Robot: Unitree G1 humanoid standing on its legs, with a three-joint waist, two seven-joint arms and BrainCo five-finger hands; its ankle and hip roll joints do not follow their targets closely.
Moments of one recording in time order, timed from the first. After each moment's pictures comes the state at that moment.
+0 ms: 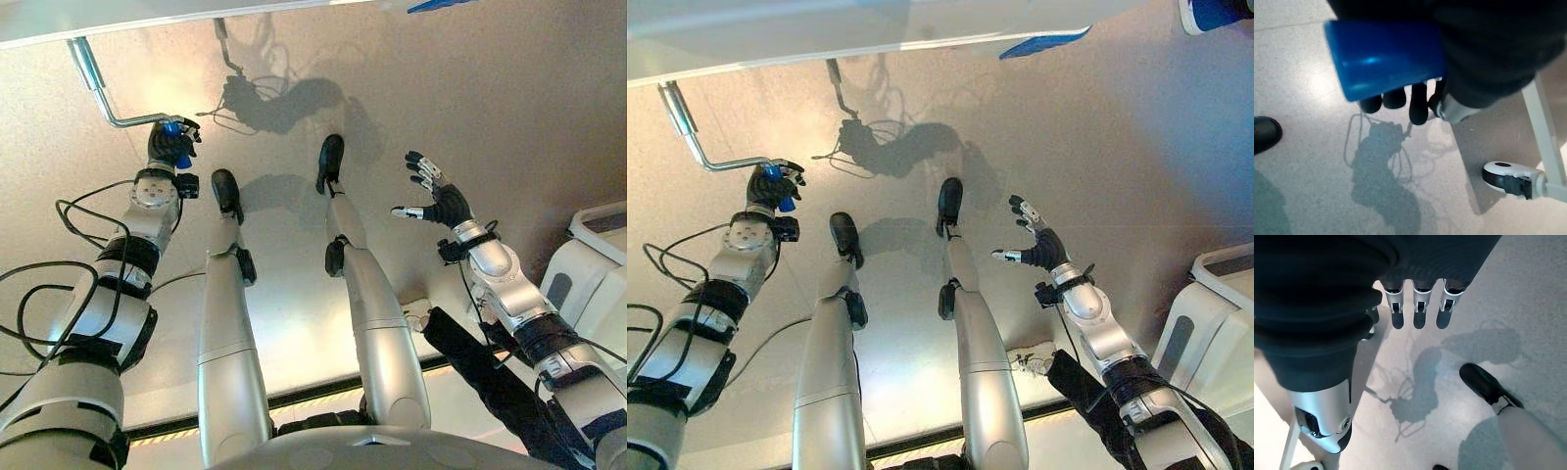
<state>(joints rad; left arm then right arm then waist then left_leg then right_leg) -0.86 0.65 -0.44 0.95 -0.54 -0.25 0.17 -0.37 -0.61 0.35 0.38 0.26 -0.37 0.00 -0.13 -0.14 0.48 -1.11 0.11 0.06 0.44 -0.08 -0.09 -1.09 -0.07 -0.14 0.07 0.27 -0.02</state>
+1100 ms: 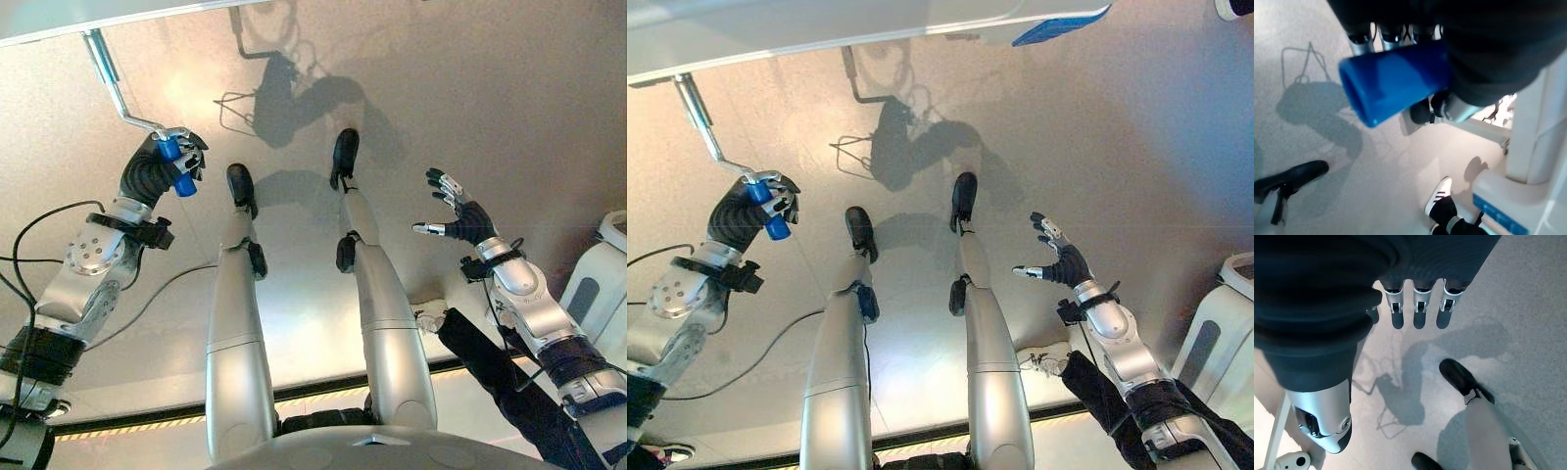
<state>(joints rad) -0.14 0.99 -0.12 -0.02 -0.76 -0.28 -0.05 -0.21 -0.68 0.24 0.32 0.22 -0.36 0.05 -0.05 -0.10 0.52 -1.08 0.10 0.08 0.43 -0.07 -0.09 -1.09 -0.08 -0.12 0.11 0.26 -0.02</state>
